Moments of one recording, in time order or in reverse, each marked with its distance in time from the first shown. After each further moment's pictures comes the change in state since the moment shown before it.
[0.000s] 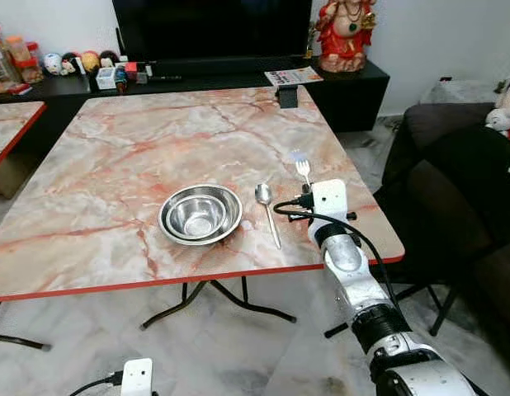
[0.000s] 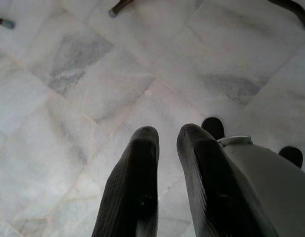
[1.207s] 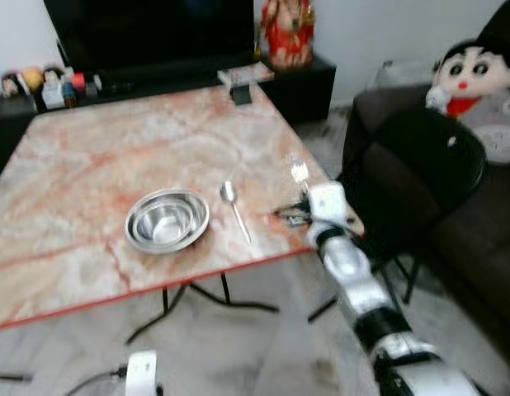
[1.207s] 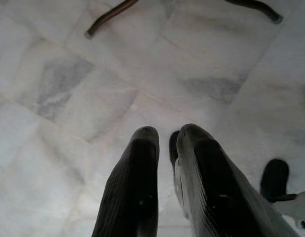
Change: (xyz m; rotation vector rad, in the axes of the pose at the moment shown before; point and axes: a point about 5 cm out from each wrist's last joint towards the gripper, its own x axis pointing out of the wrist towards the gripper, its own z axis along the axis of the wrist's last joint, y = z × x) left arm 0.001 -0.010 0.006 -0.001 -0.017 -0.030; right arm -0.001 -0.015 -0.007 -0.022 0.038 -0.026
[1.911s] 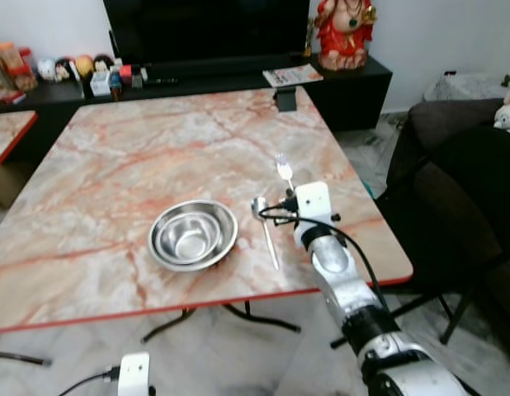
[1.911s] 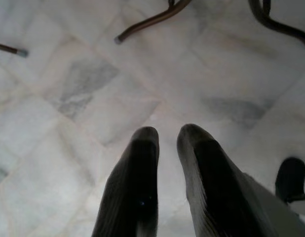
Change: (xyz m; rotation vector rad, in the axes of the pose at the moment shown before) left arm 0.000 0.004 -0.001 0.004 0.002 0.009; right arm -0.002 0.016 -0.001 0.003 0.002 0.054
